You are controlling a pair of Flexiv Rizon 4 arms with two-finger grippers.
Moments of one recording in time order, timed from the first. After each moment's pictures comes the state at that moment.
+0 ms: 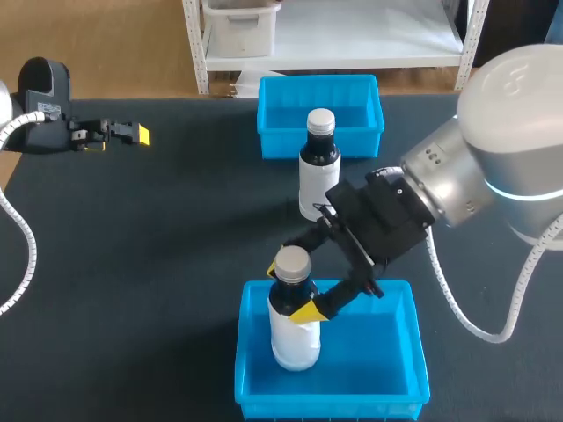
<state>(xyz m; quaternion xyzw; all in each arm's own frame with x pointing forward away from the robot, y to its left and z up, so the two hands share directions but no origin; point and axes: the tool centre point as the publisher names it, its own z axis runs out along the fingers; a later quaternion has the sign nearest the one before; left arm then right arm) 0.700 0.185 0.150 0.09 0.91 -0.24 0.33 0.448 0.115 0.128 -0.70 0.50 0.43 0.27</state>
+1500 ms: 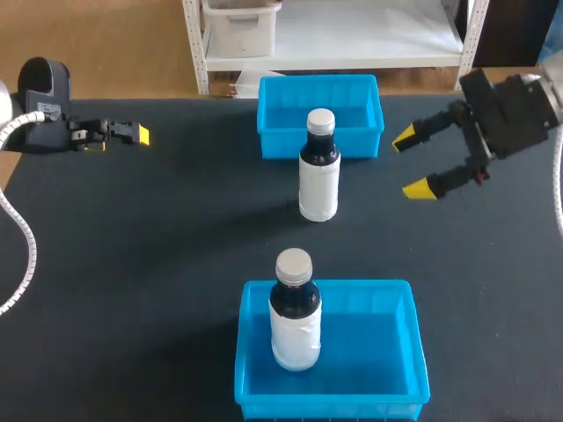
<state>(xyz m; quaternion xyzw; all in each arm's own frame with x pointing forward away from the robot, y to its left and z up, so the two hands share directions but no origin) 0.700 0.185 0.150 0.09 0.91 -0.24 0.33 0.635 -0.050 0.150 -0.62 0.63 0.33 0.33</state>
